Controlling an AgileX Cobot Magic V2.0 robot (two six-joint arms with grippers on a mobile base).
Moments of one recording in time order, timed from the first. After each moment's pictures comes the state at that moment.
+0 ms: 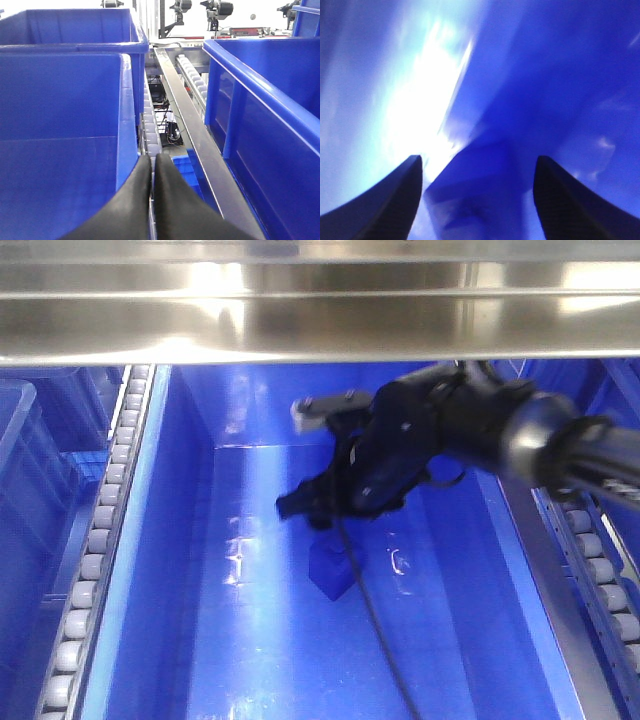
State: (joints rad) left arm -0.04 -0.01 0.03 0.03 0.10 -0.04; right arm 0.57 1.85 -1.45 0.05 0.80 0.12
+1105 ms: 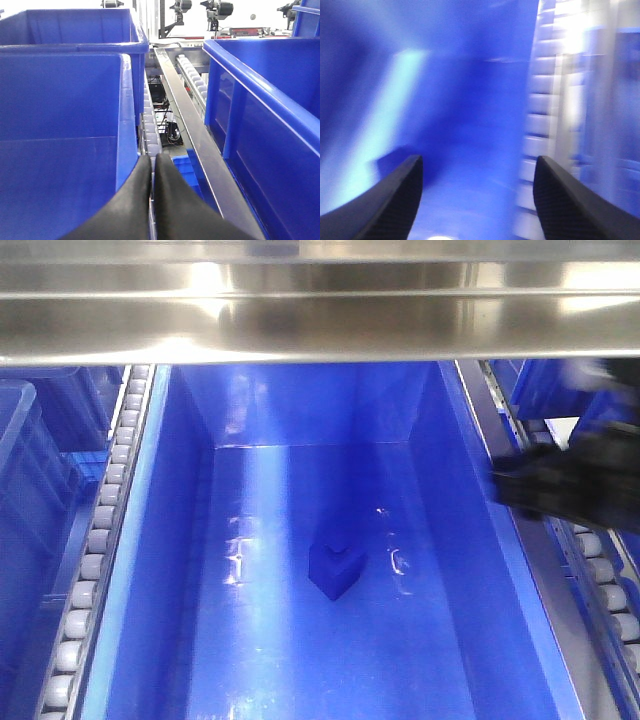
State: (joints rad) left arm -0.04 -0.01 0.03 0.03 0.10 -0.04; right arm 0.31 1.01 -0.82 -0.02 0.49 0.17
